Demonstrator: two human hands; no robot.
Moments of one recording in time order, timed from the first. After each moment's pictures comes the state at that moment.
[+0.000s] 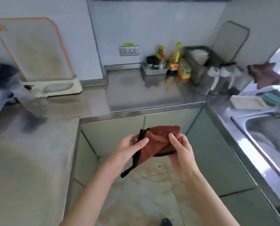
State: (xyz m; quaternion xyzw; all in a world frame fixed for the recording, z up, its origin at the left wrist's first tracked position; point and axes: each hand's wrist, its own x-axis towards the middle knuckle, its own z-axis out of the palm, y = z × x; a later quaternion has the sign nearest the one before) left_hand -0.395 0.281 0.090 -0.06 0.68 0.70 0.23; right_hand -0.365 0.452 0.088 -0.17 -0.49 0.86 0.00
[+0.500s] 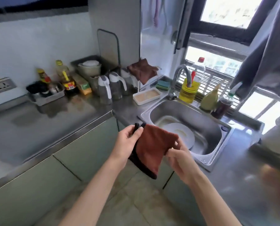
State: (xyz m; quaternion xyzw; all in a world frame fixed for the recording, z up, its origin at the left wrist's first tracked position) left_hand -0.405 0.654 0.123 0.19 0.65 0.68 0.29; right_hand -0.281 0.769 0.102 -0.23 -0.47 0.83 0.19
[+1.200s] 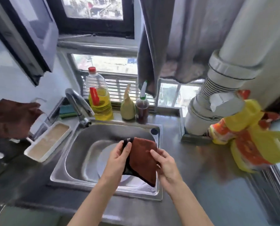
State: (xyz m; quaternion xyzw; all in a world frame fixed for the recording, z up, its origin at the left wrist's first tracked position) left_hand -0.373 0.972 0.071 0.30 0.55 0.56 0.54; right_hand -0.233 1.004 0.044 -0.50 -0.25 0.72 0.41
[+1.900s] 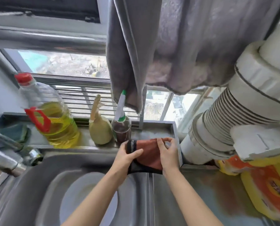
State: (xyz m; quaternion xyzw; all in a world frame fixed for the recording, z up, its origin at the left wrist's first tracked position) left_hand -0.355 1.207 -0.047 0.25 0.56 0.46 0.64; right_hand -0.219 1.230 -0.034 -0.64 -0.35 0.48 0.48
